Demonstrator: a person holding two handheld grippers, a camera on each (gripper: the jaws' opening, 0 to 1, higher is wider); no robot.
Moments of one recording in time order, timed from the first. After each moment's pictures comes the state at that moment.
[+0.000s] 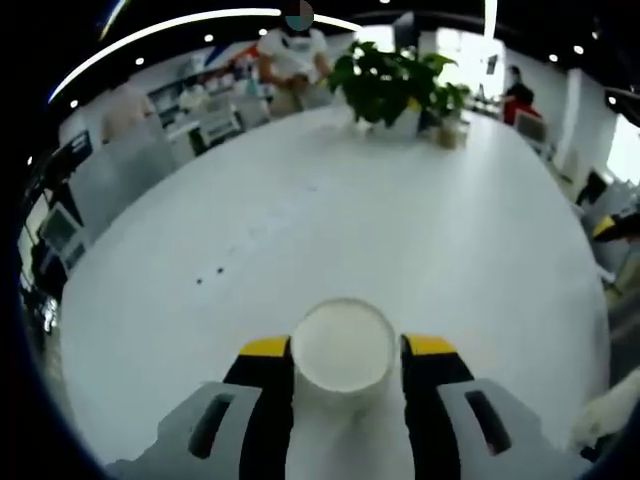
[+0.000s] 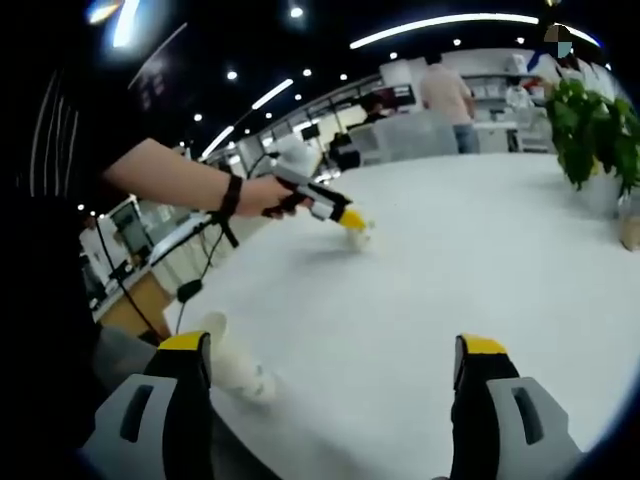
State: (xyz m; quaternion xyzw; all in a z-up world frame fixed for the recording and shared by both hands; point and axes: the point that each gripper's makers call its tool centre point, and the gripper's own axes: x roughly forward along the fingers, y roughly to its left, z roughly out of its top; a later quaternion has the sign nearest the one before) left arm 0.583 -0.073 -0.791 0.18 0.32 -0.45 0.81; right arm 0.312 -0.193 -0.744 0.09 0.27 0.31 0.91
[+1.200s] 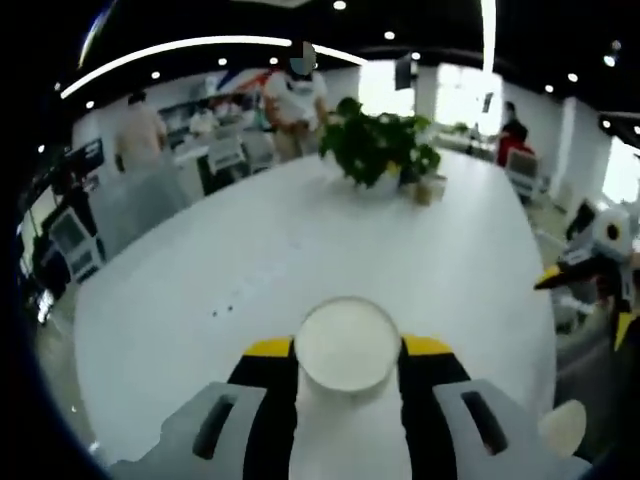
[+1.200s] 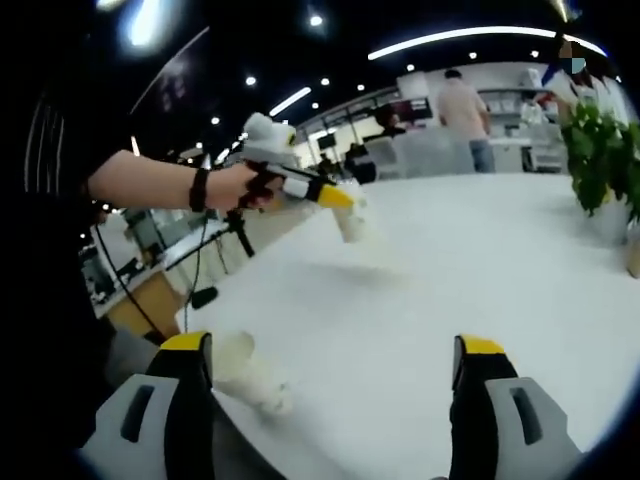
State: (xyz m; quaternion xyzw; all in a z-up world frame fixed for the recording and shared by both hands) left arm 0.512 -0.066 -0.663 0.13 0.26 -0.46 0.84; right arm 0.303 -0.176 -0.707 0.08 0.23 0.35 0.91
